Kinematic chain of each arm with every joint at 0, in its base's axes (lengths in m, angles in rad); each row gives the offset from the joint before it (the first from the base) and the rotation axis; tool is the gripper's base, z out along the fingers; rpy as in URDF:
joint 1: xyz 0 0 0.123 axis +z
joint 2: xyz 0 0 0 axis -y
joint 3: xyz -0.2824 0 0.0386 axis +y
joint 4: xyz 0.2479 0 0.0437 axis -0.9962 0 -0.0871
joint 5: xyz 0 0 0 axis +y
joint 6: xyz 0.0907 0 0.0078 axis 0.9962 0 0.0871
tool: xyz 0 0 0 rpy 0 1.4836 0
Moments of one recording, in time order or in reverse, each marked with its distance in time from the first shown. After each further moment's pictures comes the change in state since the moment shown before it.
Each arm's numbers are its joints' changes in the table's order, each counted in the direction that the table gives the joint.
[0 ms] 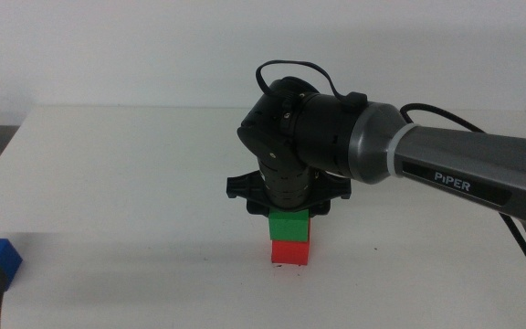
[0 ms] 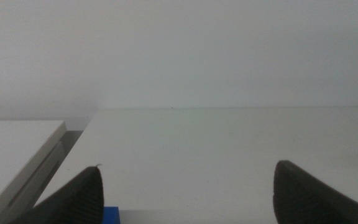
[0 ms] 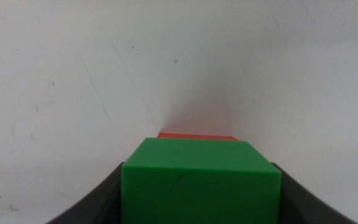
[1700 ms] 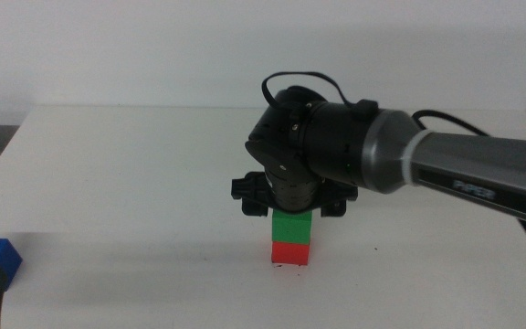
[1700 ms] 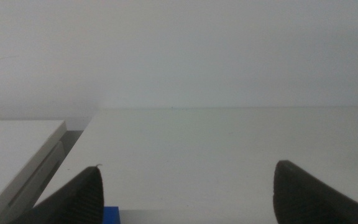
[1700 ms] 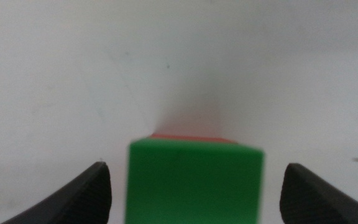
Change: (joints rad) left arm 0.000 0.000 0.000 0.000 0.000 0.000; right arm 0.013 0.049 0.082 0.052 -0.060 0.057
